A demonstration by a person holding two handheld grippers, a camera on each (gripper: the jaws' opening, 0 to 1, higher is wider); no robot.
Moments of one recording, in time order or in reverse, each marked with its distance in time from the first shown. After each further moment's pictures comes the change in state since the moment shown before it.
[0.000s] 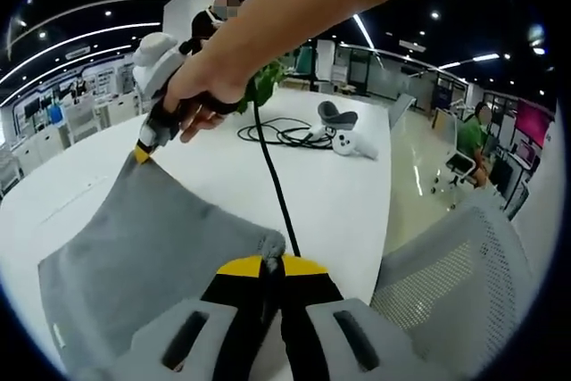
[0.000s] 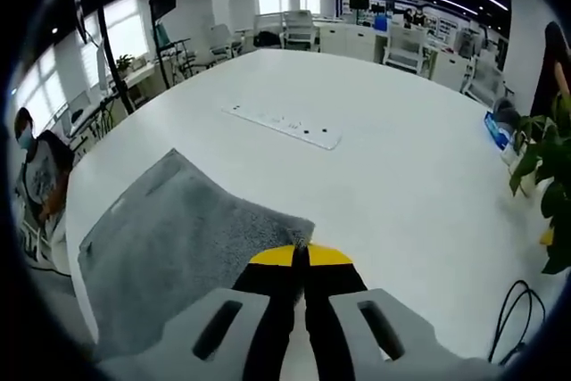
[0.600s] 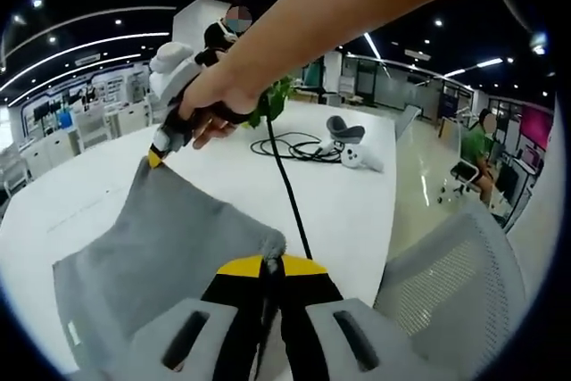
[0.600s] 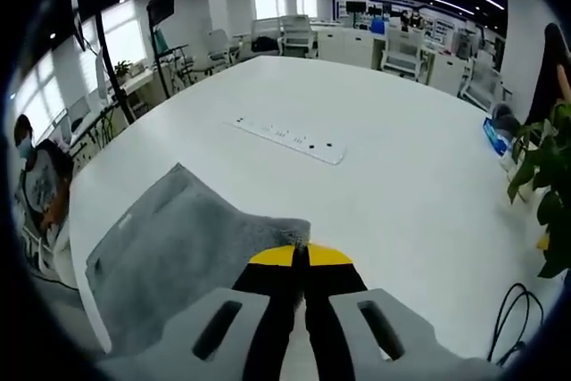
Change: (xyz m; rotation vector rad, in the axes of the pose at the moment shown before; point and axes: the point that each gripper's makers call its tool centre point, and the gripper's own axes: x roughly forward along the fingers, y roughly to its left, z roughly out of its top) left arm -0.029 0.021 0.008 -0.018 -0.060 0.049; right arm -0.003 0.013 0.023 0.006 -0.017 -0.007
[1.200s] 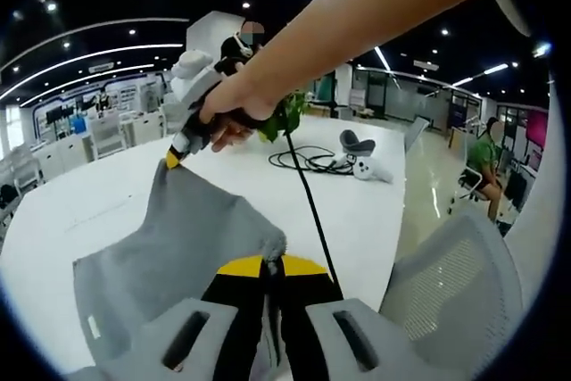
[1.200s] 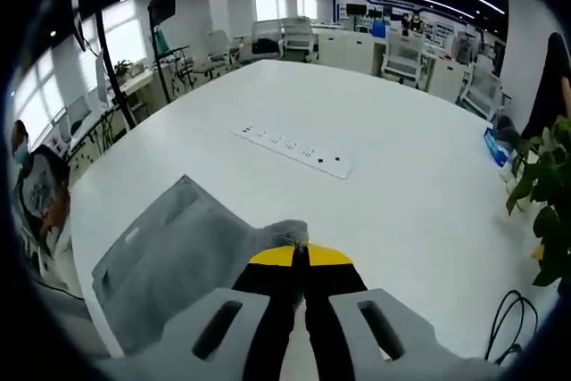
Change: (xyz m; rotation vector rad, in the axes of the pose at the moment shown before) left arm -0.036 0.023 0.002 -0.009 -0.064 0.057; right arm -0.007 0.023 0.024 -0.005 -0.005 -0.012
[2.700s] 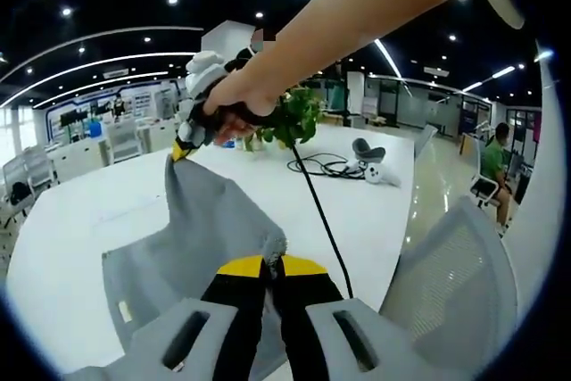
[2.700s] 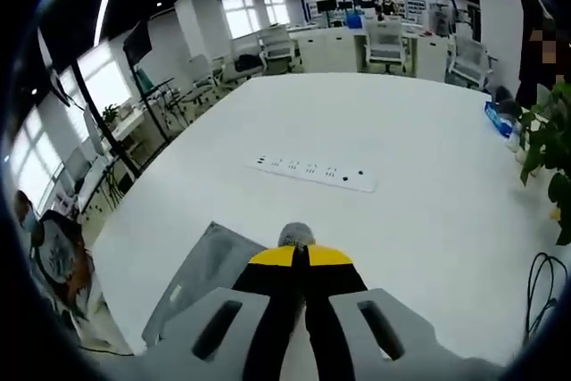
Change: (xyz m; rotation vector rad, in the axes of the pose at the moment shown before) left arm -0.051 0.028 -0.007 -0.002 -0.039 0.064; right arm 0.006 0.046 0.045 0.227 -0.027 0.020
